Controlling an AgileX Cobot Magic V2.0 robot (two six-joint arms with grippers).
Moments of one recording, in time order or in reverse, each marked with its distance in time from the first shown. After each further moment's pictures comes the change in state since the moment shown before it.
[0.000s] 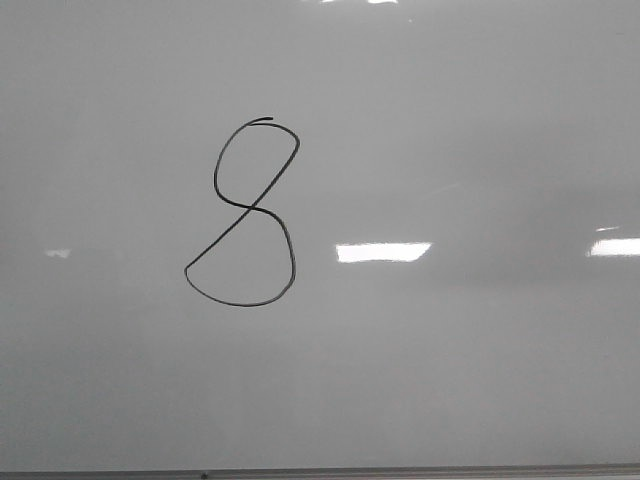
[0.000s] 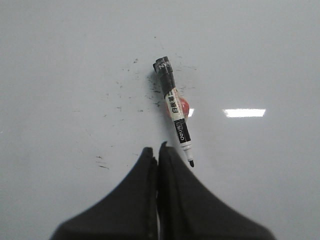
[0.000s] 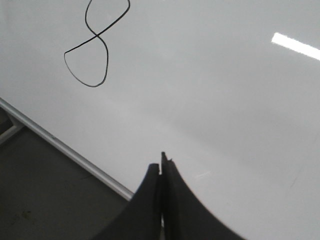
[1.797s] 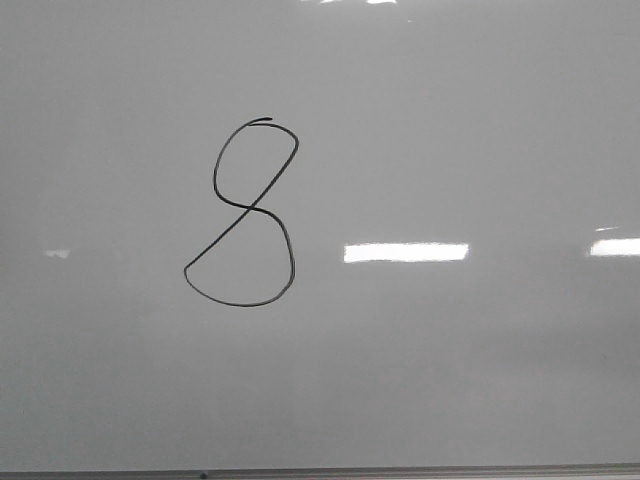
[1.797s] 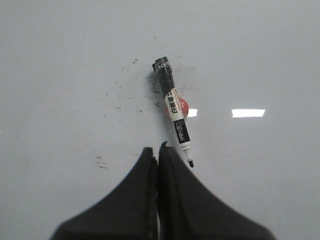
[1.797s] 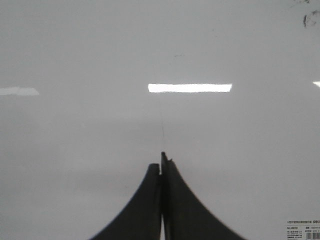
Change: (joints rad) left arm 0.000 0.000 0.000 0.000 -0.002 -0.001; right arm -0.159 -0.594 0.441 -0.602 -0.265 0.824
